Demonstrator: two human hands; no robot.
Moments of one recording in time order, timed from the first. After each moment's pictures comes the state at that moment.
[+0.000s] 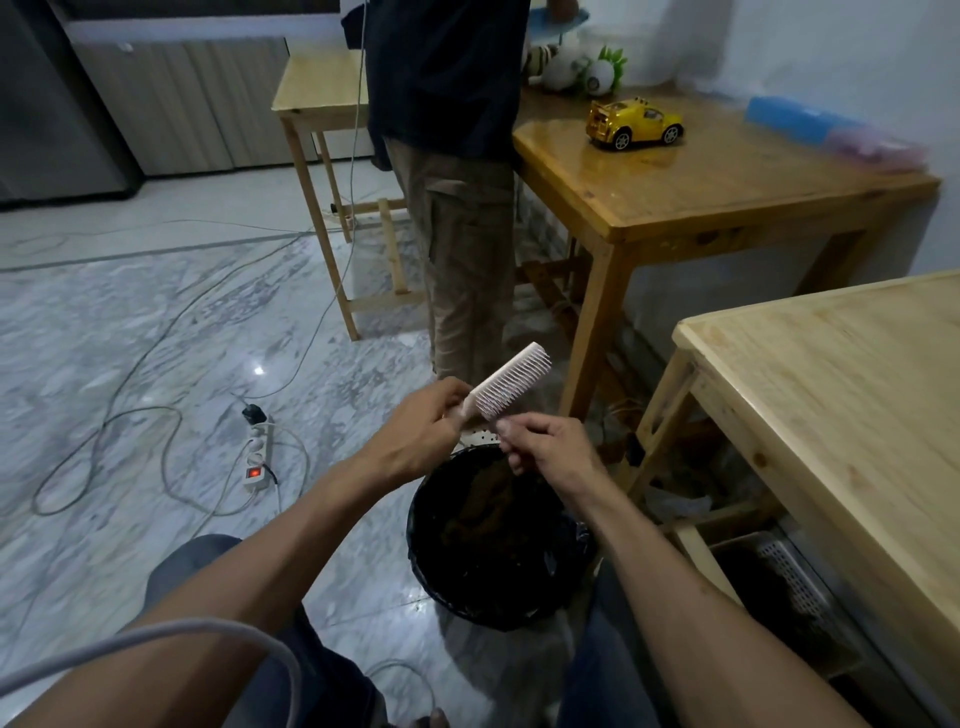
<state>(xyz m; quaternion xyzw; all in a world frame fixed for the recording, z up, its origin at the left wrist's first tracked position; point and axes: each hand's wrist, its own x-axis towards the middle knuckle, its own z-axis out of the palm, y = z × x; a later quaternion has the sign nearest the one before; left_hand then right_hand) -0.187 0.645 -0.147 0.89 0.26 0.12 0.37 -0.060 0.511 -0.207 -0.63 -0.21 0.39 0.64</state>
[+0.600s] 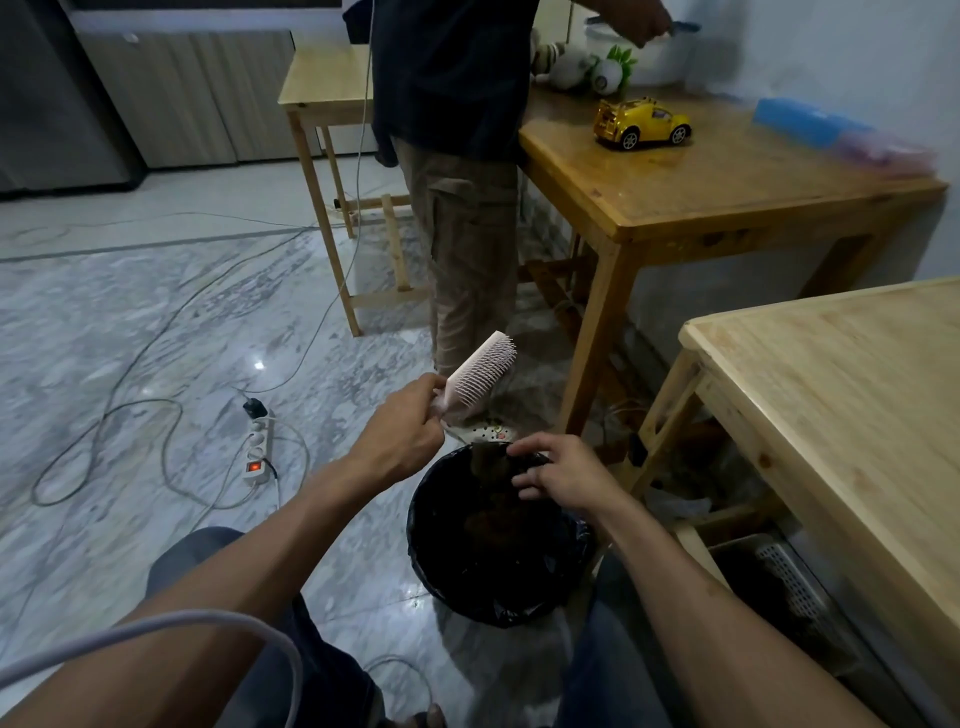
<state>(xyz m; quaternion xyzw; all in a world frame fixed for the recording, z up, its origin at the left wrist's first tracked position) -0.195 0.662 -0.168 0.89 0.30 0.13 0.31 -0.050 0.499 -0.221 -0.75 -0.22 0.41 0.46</state>
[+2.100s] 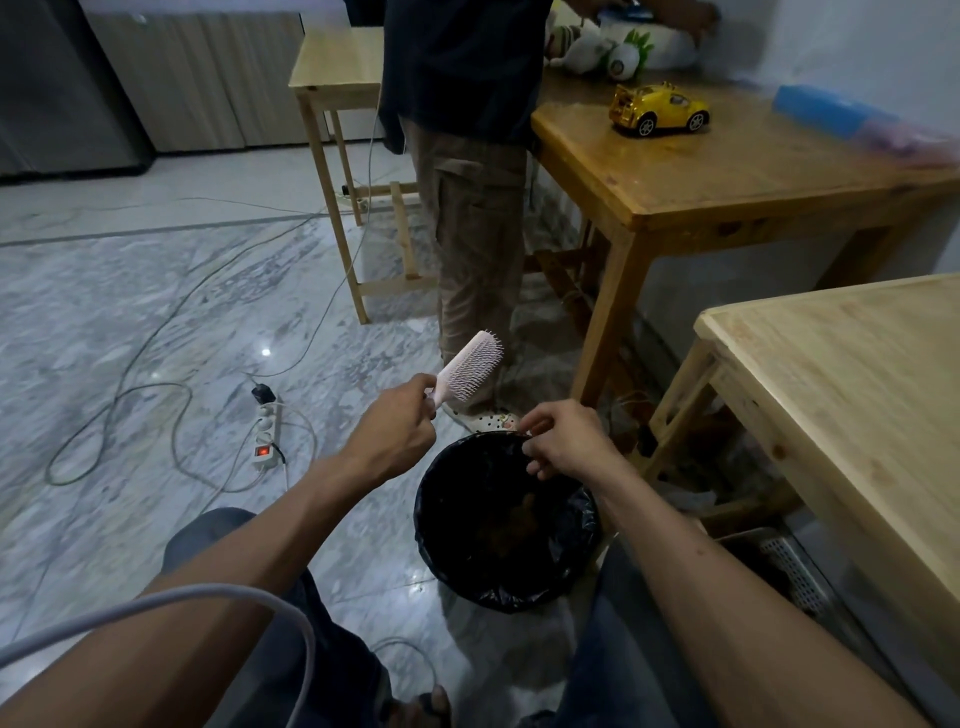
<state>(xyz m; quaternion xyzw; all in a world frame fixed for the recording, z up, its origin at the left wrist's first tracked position) -0.214 0.671 -0.176 0.90 0.32 0.11 0.29 -0.051 0.519 -0.197 -0.84 -0.24 0.33 0.37</state>
